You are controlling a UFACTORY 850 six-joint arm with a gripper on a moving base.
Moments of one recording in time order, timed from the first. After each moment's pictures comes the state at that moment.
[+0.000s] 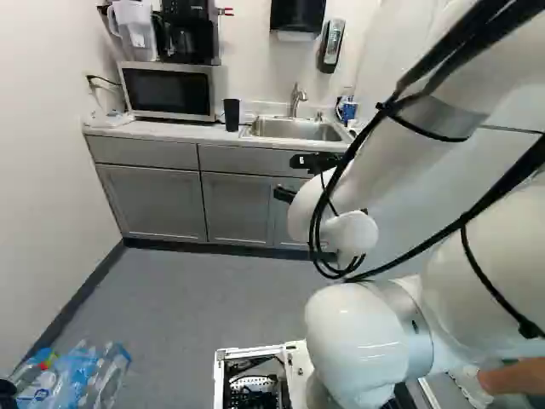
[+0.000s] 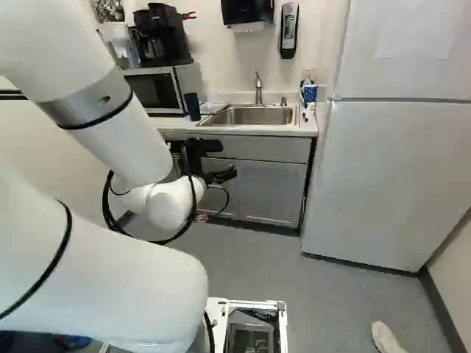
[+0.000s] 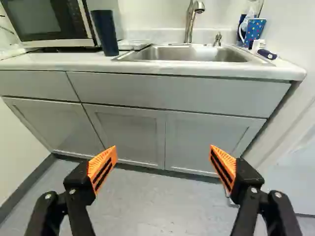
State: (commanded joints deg) arm 0.0 16.0 -5.0 0.0 50.0 0.0
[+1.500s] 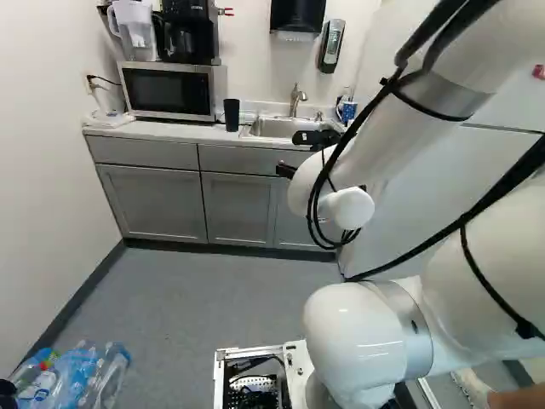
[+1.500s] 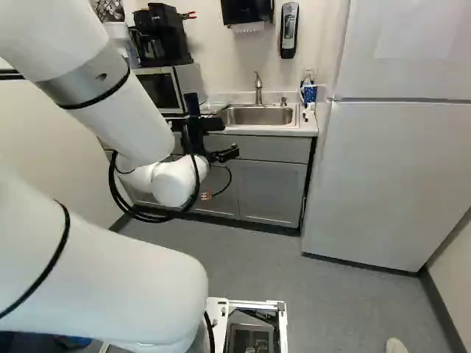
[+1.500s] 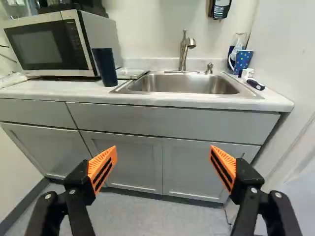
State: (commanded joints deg) arm -1.1 16.5 -12.0 0.0 50.0 0.0
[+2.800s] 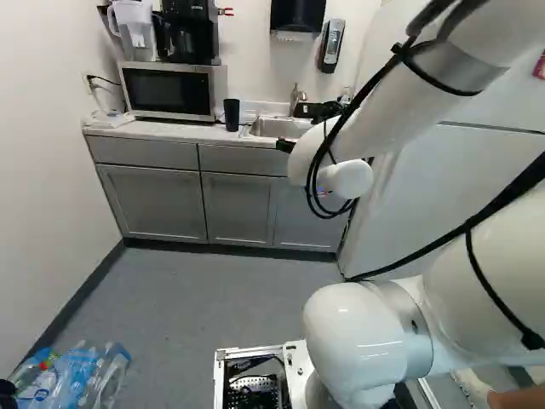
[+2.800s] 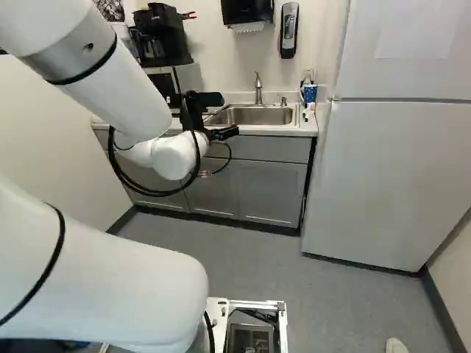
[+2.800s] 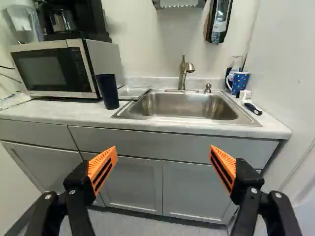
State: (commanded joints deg) arm -1.1 17.6 -19.8 0.0 44.4 0.0
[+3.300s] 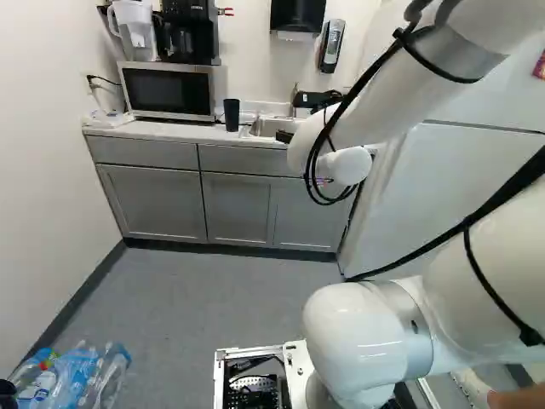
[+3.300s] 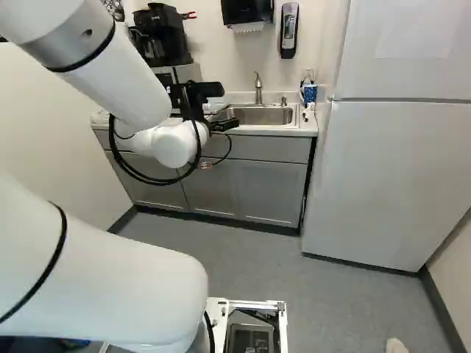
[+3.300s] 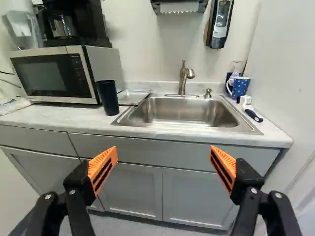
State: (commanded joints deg) arm -1.0 17.0 -23.5 0.0 41.8 0.0
